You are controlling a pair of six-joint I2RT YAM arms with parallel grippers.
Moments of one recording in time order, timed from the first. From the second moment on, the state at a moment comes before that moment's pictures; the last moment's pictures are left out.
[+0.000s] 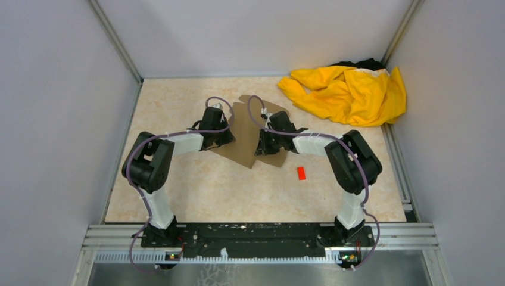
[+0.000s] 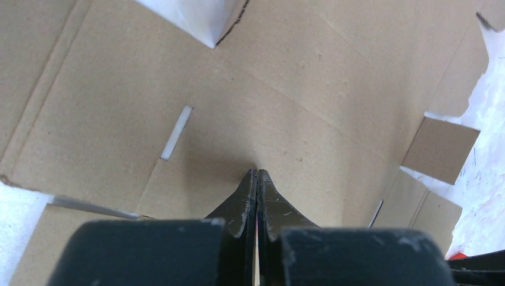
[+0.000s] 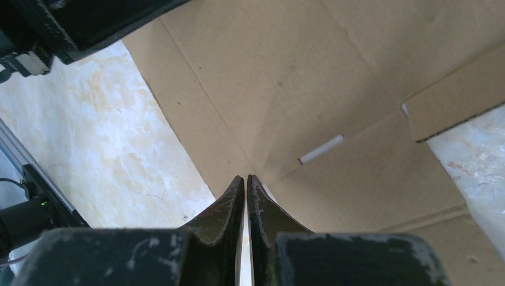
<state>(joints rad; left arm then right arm) -0.43 1.86 1.00 0.07 0.03 -0.62 0.59 1.83 1.04 -0.04 -0.37 0.47</state>
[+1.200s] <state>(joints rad) -0.42 1.86 0.99 0.09 0.05 -0.62 0.62 1.60 0.77 -0.15 -0.28 0.46</state>
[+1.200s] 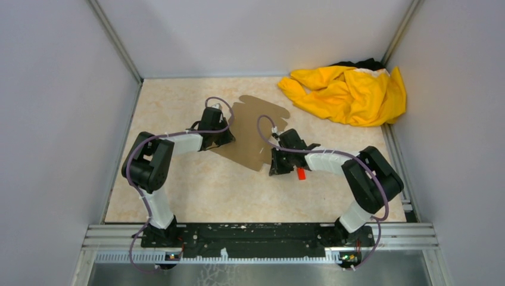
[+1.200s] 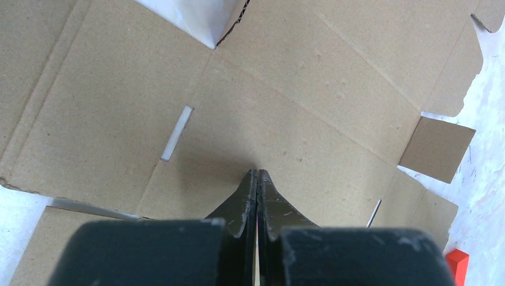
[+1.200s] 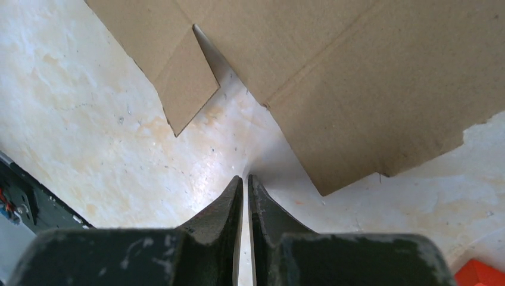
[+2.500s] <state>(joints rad) -0.41 1.82 0.93 0.12 0.05 -0.62 0.45 1.95 1.23 -0.17 -0.15 0.33</state>
